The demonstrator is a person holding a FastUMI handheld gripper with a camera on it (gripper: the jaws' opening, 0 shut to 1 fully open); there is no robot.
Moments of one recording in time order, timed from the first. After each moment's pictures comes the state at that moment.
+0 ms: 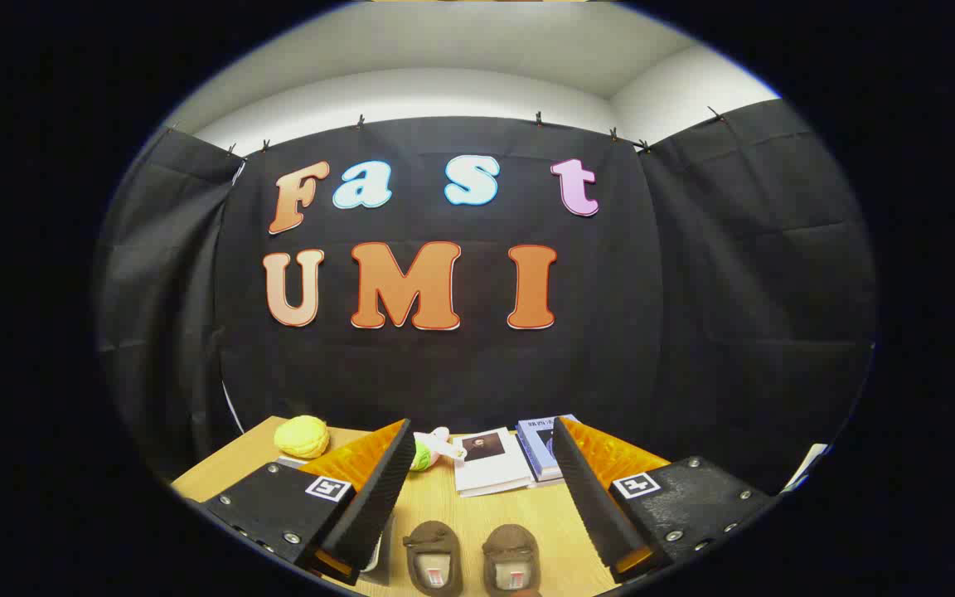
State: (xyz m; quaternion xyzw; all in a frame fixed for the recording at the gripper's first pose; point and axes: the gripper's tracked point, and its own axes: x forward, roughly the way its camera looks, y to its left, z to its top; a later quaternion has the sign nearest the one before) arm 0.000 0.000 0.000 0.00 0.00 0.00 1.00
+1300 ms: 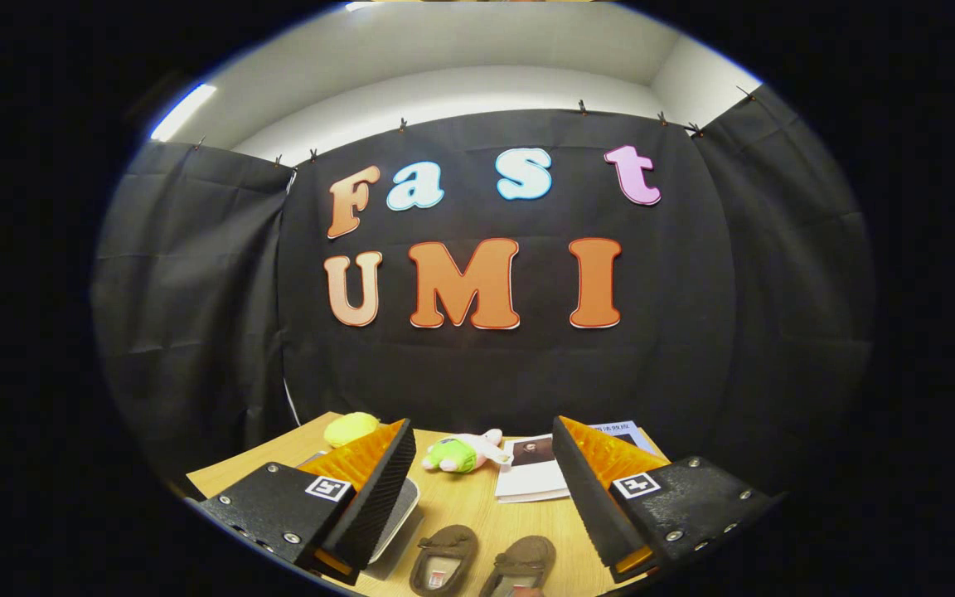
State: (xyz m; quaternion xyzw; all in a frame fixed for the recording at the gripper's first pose) arm 0.019 0.014 -0.005 0.01 0.01 0.14 0.99
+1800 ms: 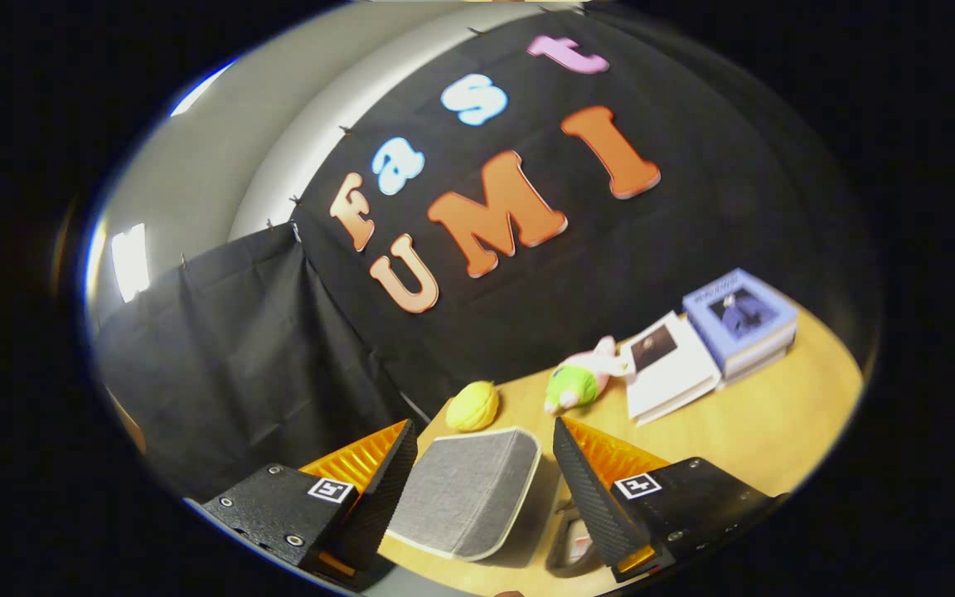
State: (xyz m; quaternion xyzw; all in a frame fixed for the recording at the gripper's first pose) arm 0.021 0.078 -0.102 0.29 0.19 0.29 0.89
